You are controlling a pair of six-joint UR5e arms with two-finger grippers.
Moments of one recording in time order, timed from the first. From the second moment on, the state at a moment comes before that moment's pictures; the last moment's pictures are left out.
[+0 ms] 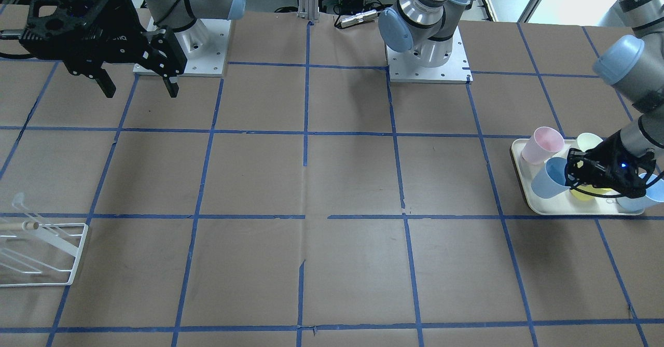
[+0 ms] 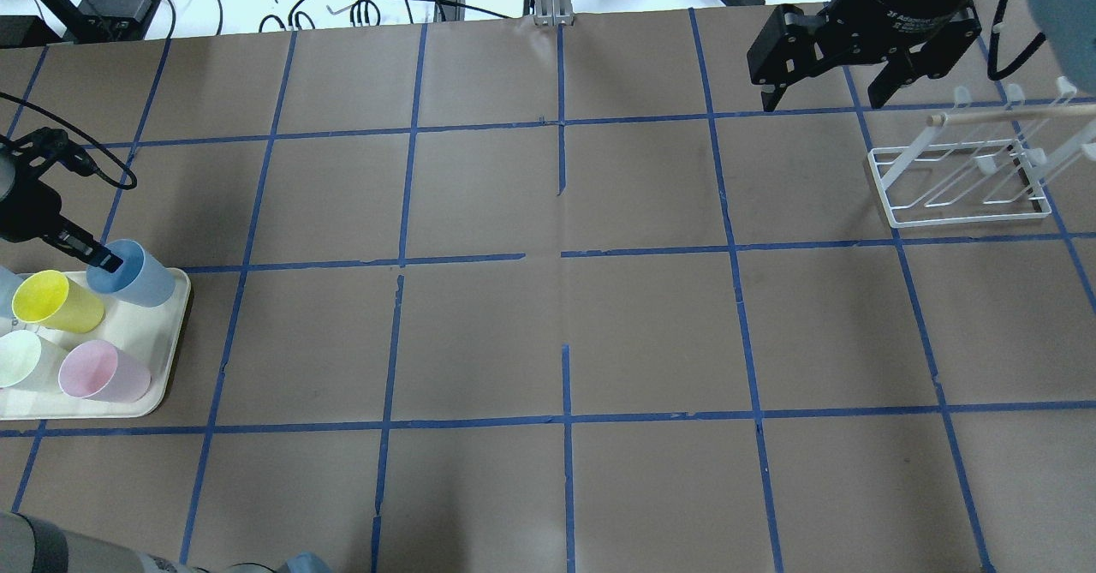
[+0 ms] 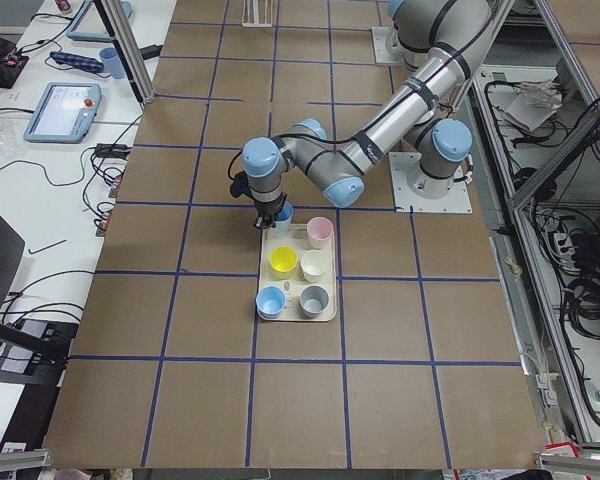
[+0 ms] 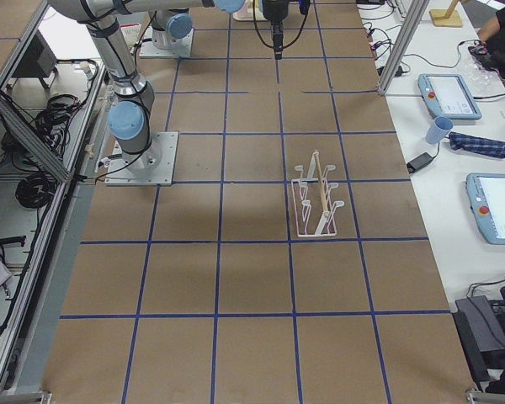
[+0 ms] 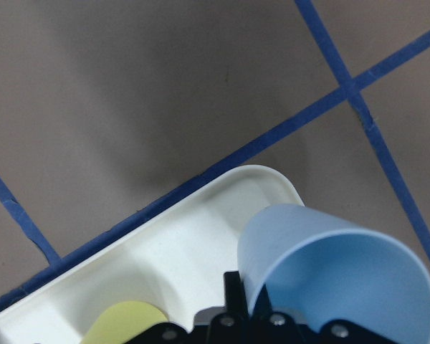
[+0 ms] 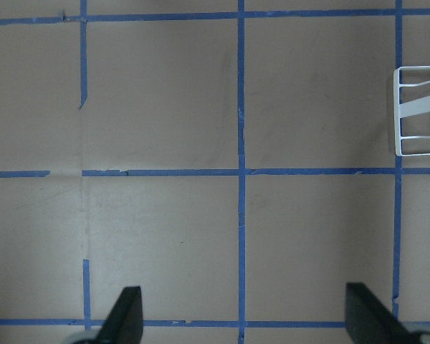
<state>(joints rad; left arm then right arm) -0.92 -1.85 -1.79 -1.14 1.53 1.20 1.57 -1.60 1.51 -1.60 -1.53 0.00</state>
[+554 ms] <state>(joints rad) -1.00 -1.77 -1.80 -1.27 1.33 1.16 1.57 -1.60 1.51 -1.60 -1.53 0.00</state>
